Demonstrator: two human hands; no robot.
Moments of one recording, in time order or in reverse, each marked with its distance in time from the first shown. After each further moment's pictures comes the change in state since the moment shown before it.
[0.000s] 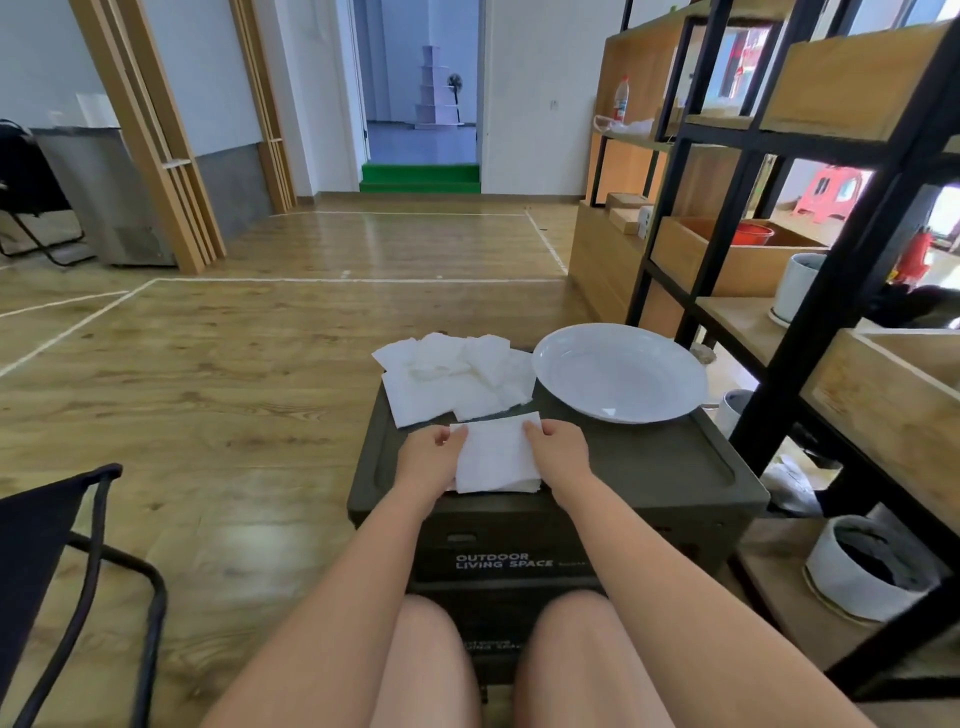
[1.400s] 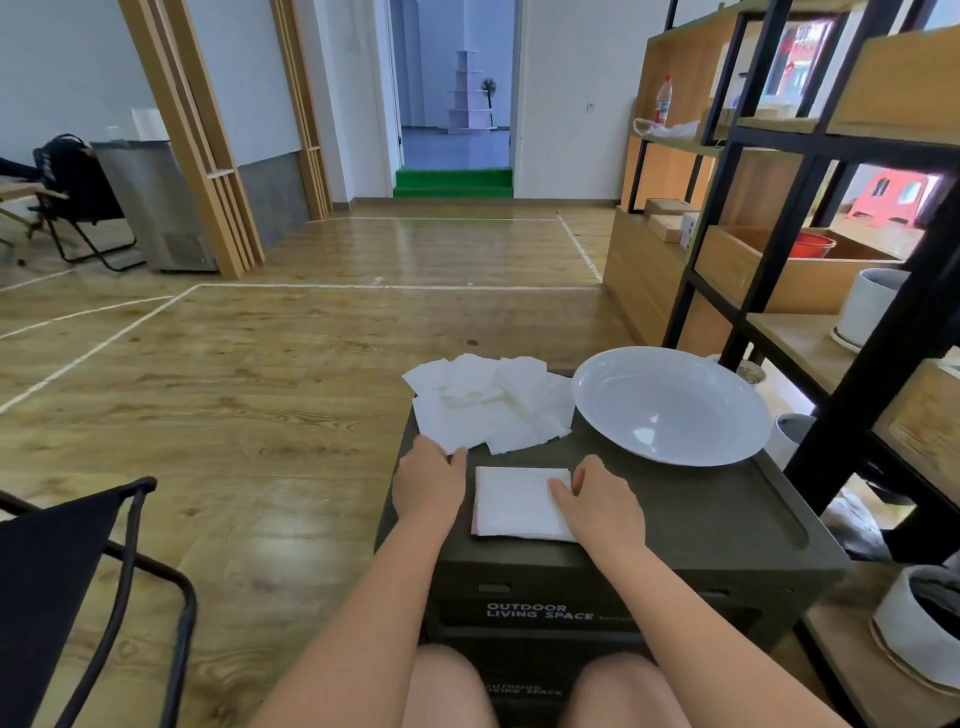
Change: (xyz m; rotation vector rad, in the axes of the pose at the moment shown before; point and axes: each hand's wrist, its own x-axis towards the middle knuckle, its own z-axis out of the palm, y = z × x) left_hand 0.036 0.000 -0.019 0.503 0.307 -0.021; right_hand 0.019 0.021 0.007 -0.625 0.074 -0.111
